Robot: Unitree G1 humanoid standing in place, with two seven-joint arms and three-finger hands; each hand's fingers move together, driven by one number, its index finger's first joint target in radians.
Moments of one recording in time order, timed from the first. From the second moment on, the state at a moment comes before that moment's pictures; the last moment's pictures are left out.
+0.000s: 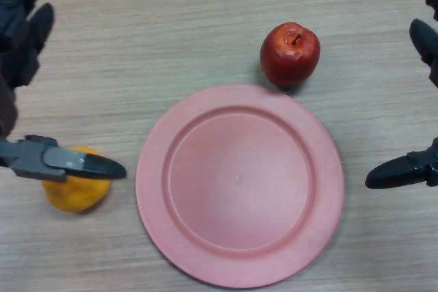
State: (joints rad) left arm -0.11 0.35 0.34 -0.66 -0.18 0.50 -0.23; right arm -0.16 -0.34 -0.22 -0.80 0.21 0.79 0.21
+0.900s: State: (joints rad) left arm -0.09 0.33 0.27 -0.76 -0.18 0.52 -0.20; right arm -0.28 -0.36 -0.13 -0.58 0.12 0.72 0.18
